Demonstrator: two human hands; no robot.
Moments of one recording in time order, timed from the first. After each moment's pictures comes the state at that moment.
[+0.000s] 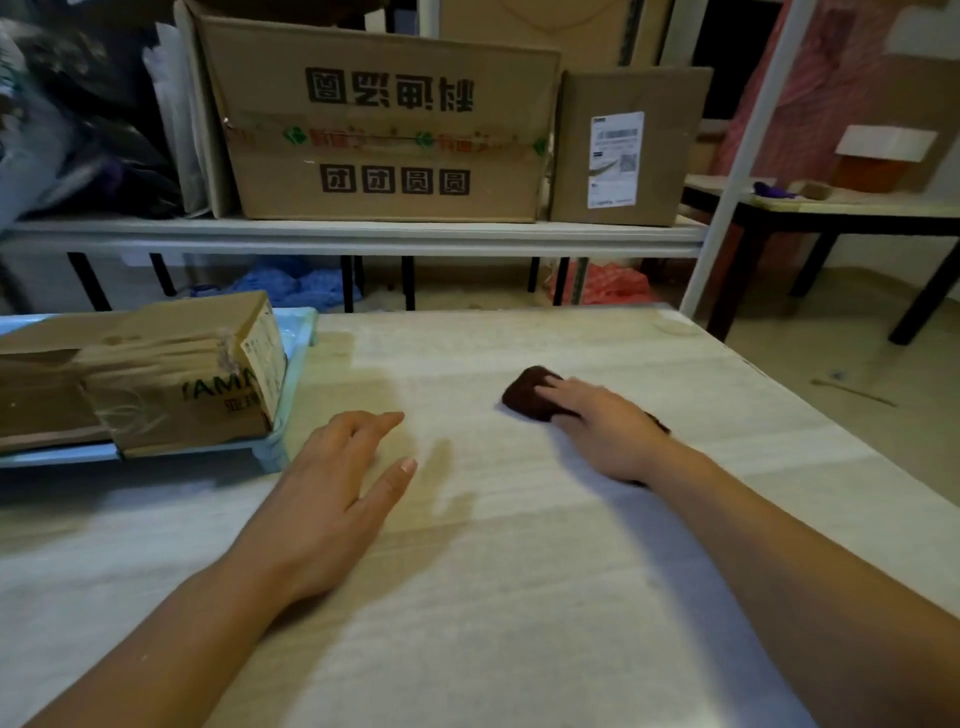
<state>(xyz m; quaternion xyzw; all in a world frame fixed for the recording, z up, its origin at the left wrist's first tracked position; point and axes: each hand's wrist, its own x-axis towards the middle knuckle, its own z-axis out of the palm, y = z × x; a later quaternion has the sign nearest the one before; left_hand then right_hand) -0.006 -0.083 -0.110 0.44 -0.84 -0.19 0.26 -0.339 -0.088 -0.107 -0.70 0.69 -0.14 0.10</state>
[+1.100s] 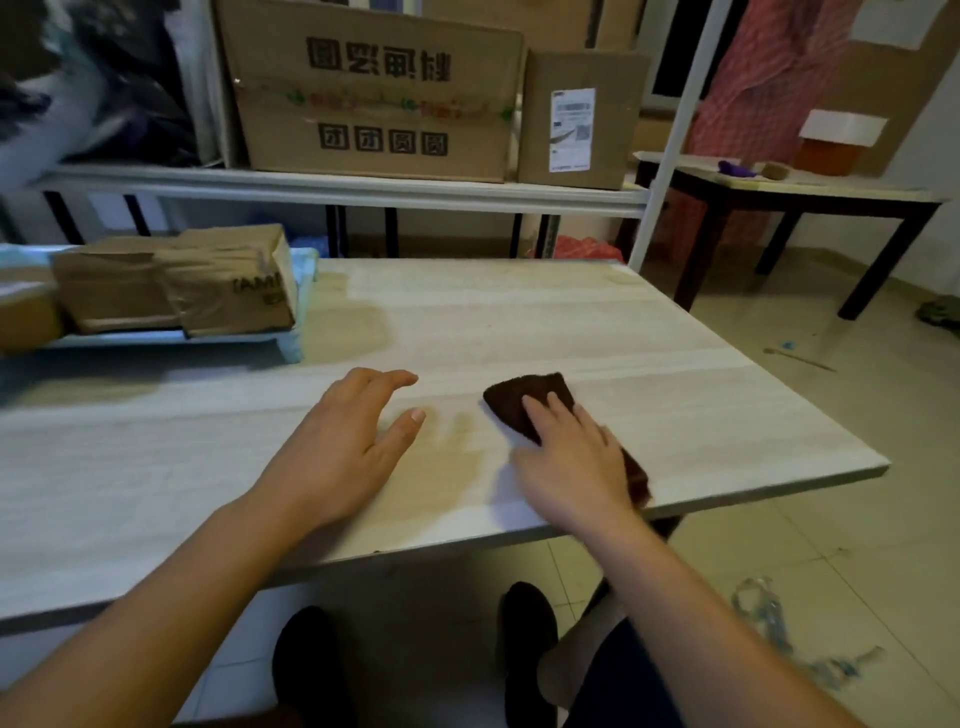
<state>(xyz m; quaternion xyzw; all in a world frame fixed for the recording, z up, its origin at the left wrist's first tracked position) 0.003 0.038 -0.093 0.44 -0.85 -0.17 0.25 -0.217 0.116 -0.105 -0.56 0.80 -0.17 0.11</state>
